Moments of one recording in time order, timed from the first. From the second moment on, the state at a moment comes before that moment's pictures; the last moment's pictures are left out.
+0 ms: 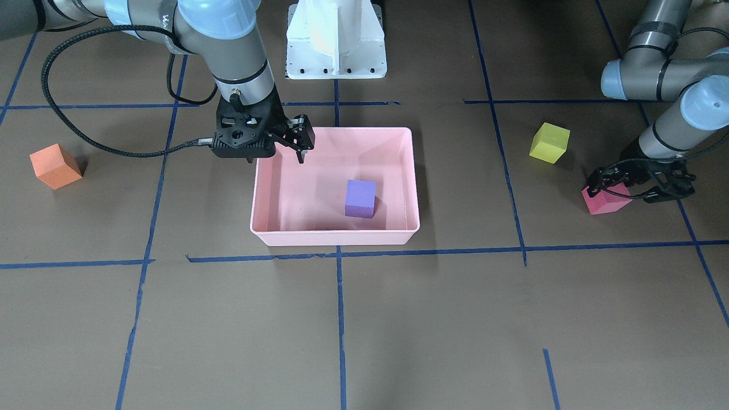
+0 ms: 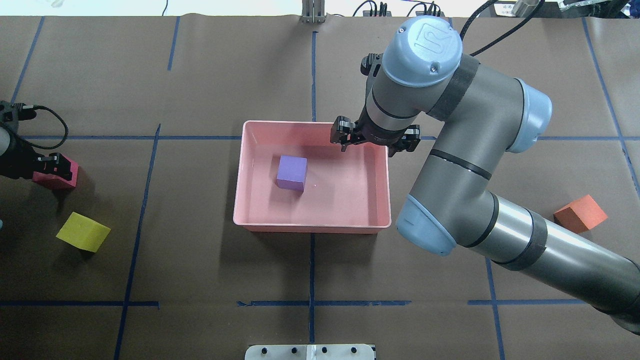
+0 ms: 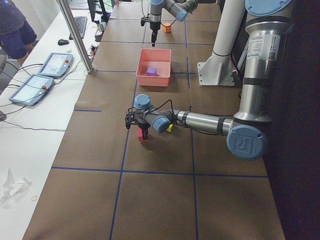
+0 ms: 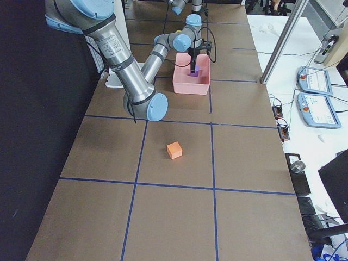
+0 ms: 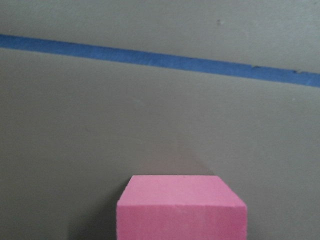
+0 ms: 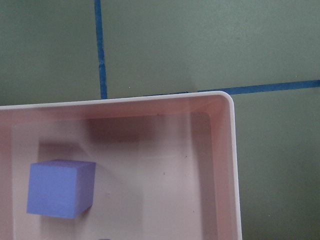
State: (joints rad) left arm -0.99 -1.63 -1.61 -2.08 -2.19 -0.89; right arm 0.66 -0.88 1.83 -1.74 1.97 1.20
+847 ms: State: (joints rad) left arm -0.94 -2.08 -1.82 -1.59 -2.17 -1.09; right arm 0.84 -1.20 2.04 -1.74 2.10 0.82
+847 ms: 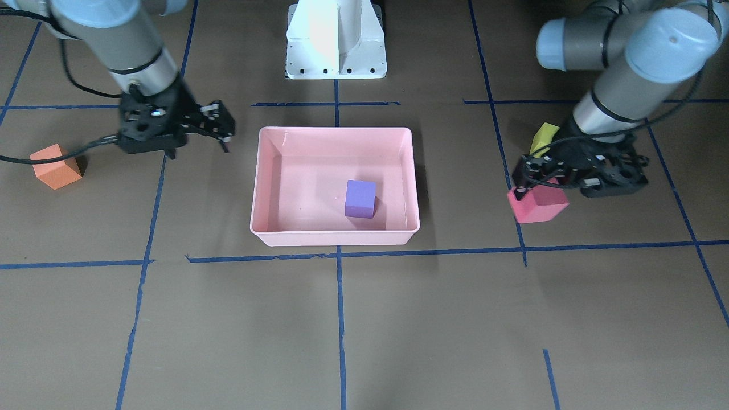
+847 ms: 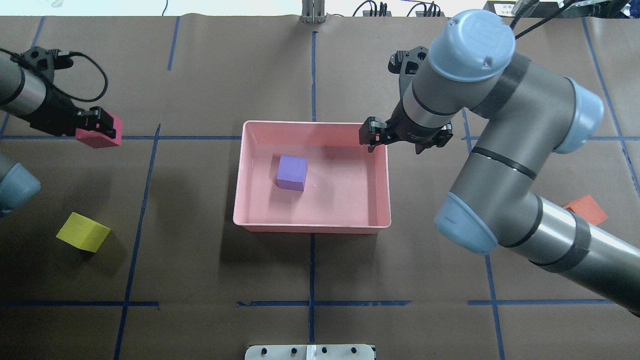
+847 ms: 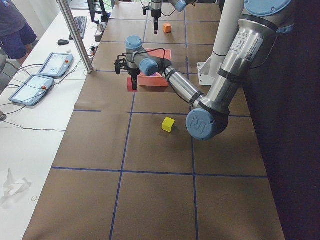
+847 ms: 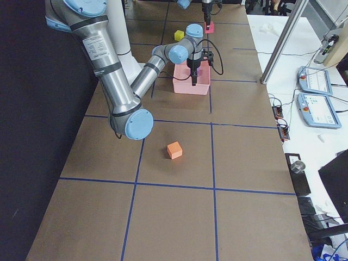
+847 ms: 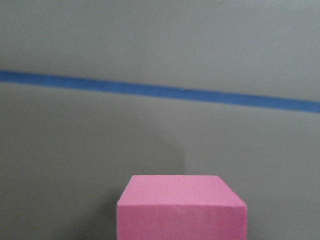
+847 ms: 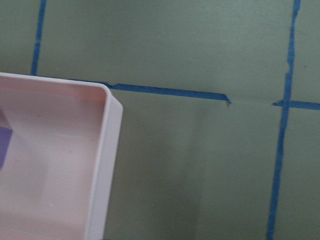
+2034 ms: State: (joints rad) left arm -0.51 -2.28 -1.81 -1.55 -1.84 -1.33; right arm 1.05 -1.80 2.06 -1.27 2.22 0.40
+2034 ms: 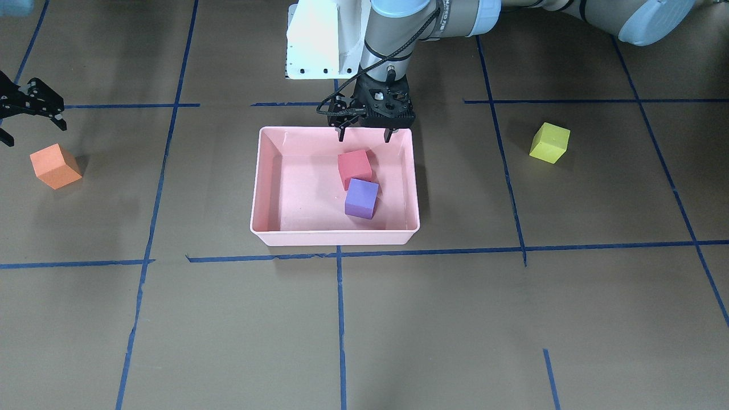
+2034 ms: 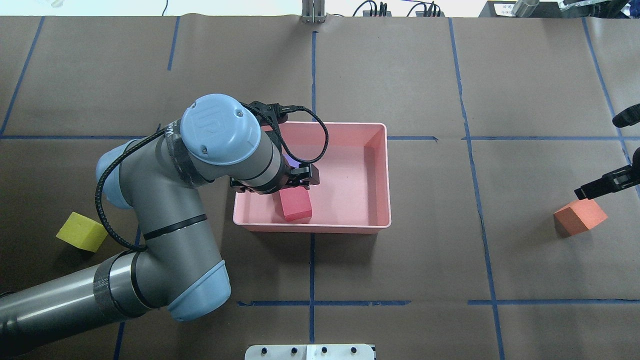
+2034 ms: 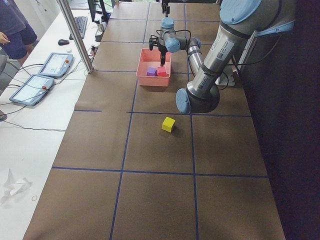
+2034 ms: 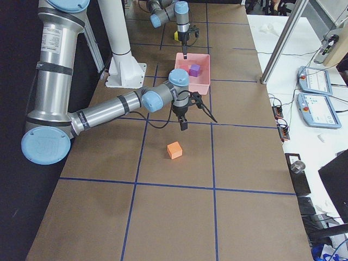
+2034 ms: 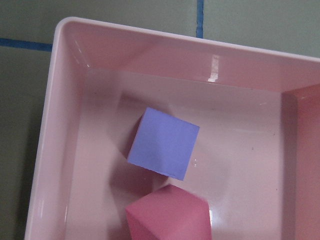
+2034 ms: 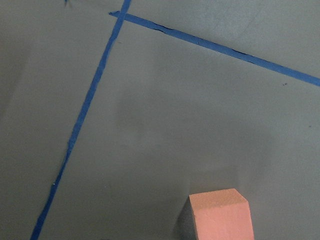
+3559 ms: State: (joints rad) left arm -0.51 -2.26 -1.82 -1.55 -1.84 -1.33; right arm 0.88 -1.76 1.74 -1.09 2.13 0.38
